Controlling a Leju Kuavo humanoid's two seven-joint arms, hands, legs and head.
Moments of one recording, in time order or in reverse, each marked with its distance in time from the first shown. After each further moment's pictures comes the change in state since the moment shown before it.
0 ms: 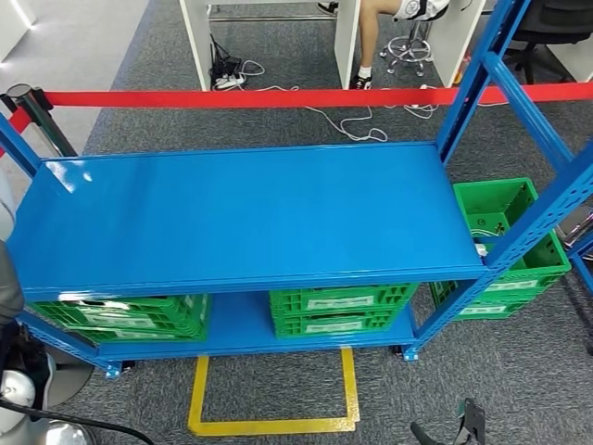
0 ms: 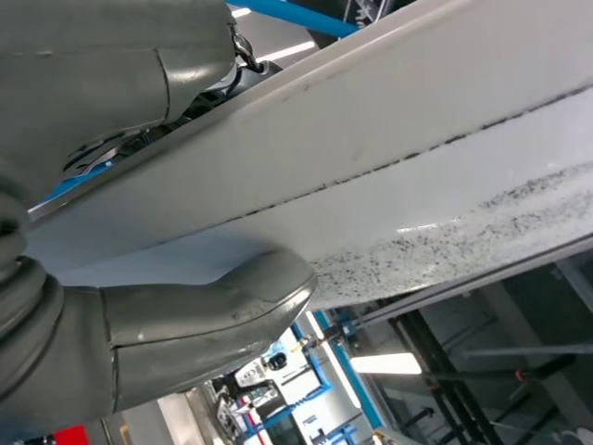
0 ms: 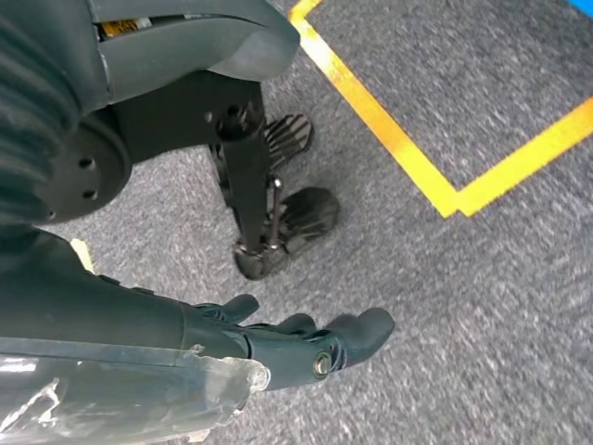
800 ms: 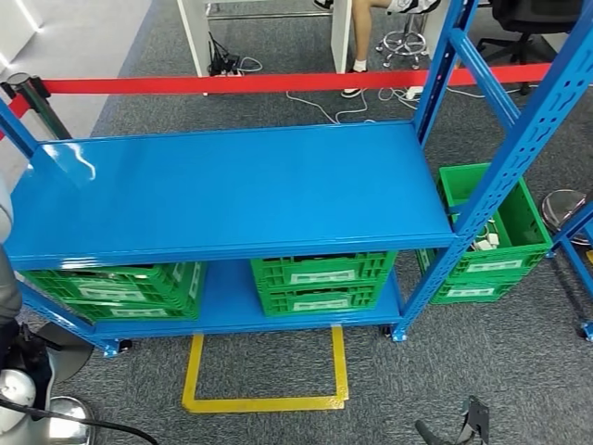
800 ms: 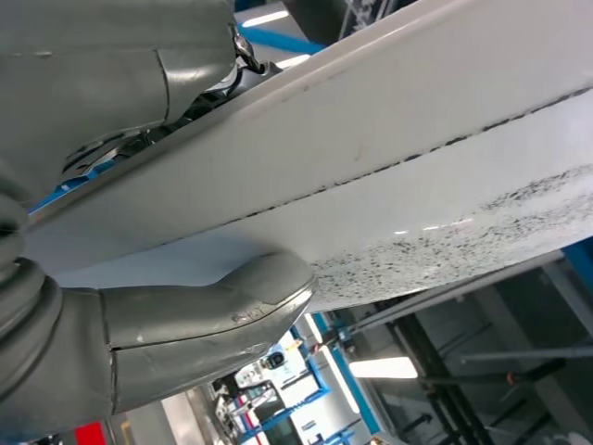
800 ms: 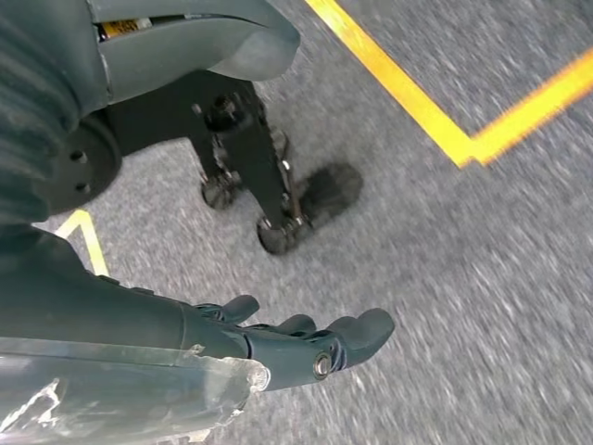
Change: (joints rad) left arm -0.003 -0.005 0.015 0.009 0.028 0.009 -0.003; right arm -0.013 0.013 0.001 0.000 0.001 -0.010 0.002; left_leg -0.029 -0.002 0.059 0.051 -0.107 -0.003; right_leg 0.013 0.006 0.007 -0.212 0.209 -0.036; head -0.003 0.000
